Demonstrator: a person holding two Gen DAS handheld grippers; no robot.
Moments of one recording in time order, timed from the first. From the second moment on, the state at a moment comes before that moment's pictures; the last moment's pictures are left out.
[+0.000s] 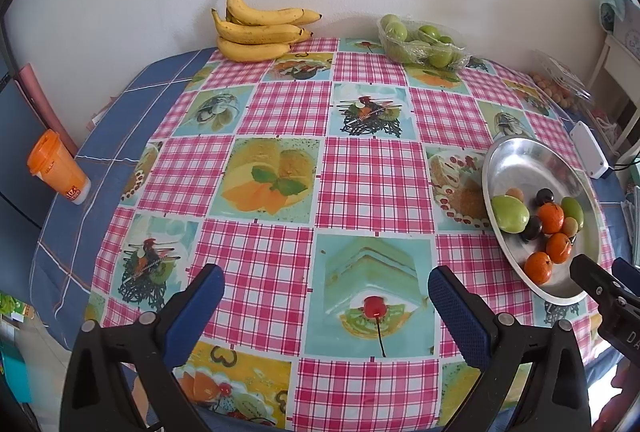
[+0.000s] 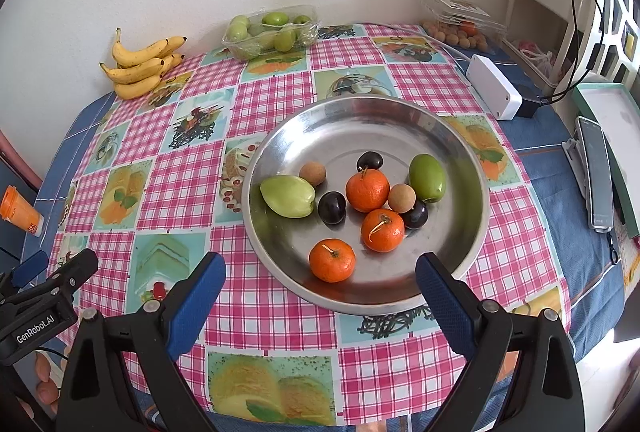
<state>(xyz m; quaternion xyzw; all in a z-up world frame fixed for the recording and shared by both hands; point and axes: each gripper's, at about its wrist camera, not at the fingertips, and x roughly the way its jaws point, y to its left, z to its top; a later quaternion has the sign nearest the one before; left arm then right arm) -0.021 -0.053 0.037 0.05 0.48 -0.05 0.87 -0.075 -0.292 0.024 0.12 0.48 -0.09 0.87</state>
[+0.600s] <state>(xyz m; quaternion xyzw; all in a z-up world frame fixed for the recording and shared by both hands) -0.021 -0.051 0.035 0.05 0.49 -0.04 0.87 -0.074 -0.291 0.021 0.12 0.48 -0.09 0.86</state>
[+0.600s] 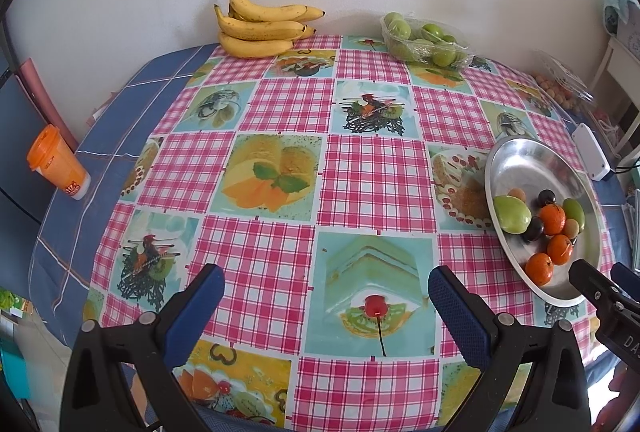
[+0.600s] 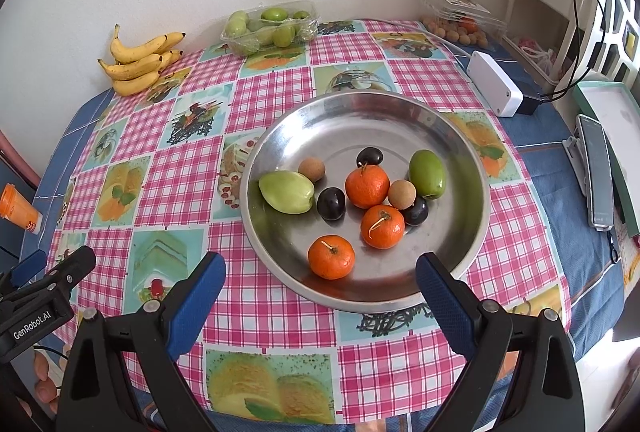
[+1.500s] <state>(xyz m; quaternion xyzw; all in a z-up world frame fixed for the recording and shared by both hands) -0.021 -0.051 0.037 0.04 0.49 -0.04 0.87 -0.074 -0.289 0.020 0.12 0.48 -0.09 0.86</state>
